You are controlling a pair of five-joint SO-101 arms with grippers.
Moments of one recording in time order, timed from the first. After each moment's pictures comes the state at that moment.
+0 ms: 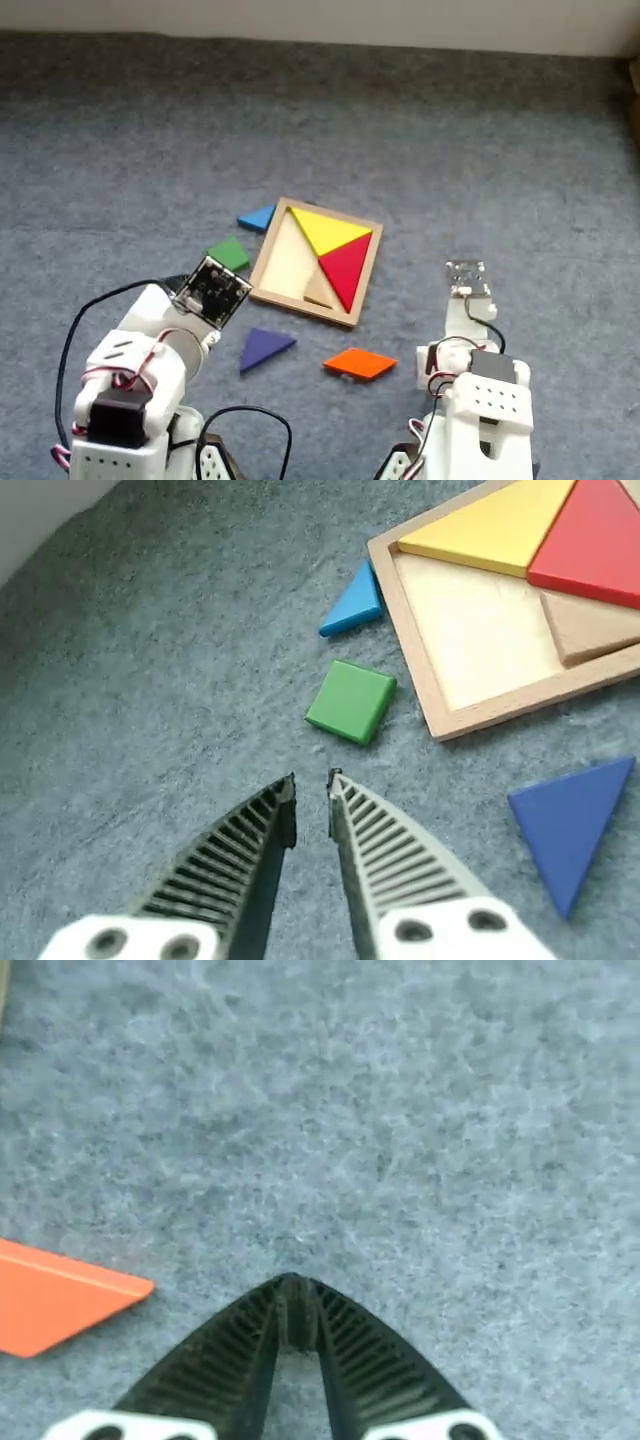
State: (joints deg) left arm 1.9 -92.4 73.9 71.3 -25.8; right arm 6.2 -60.1 85.2 56.5 15.8
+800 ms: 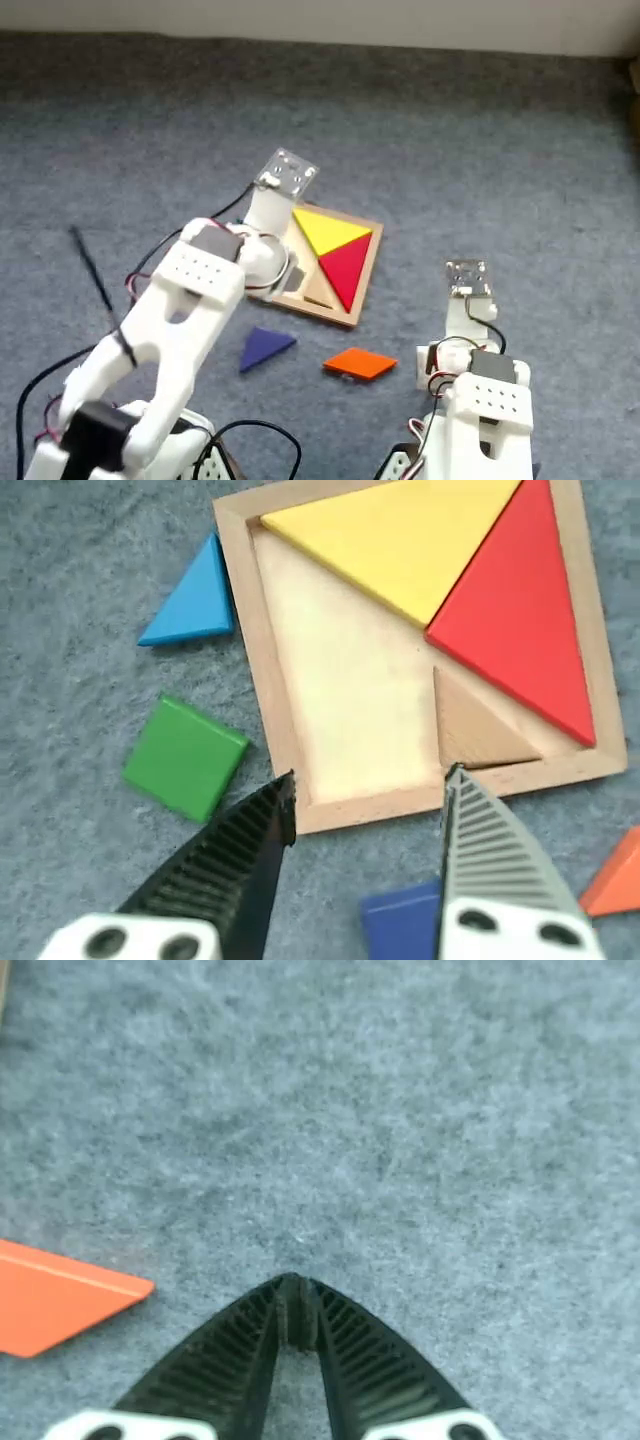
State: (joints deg) left arm 15.5 -15.0 38.5 54.8 0.4; right arm 6.2 -60.1 85.2 56.5 15.8
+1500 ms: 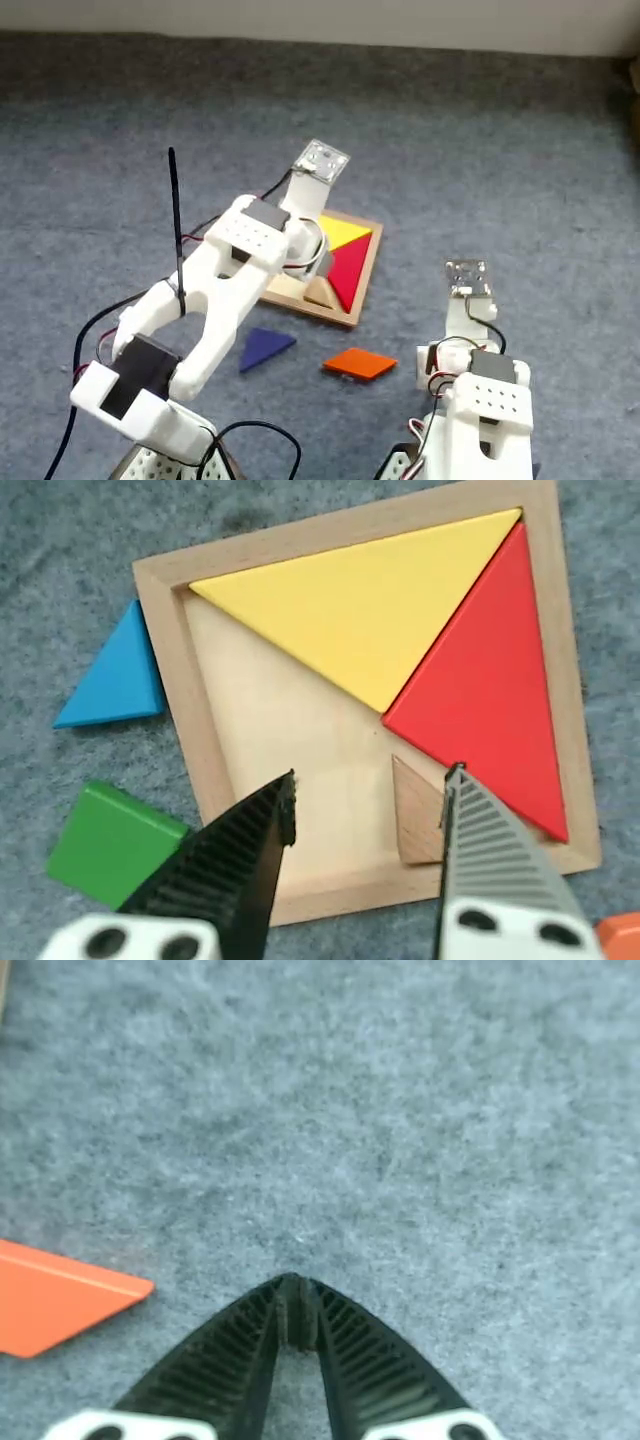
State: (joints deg) left arm 20.2 2.9 25.7 53.4 4.5; right arm 6.2 -60.1 85.2 56.5 15.8
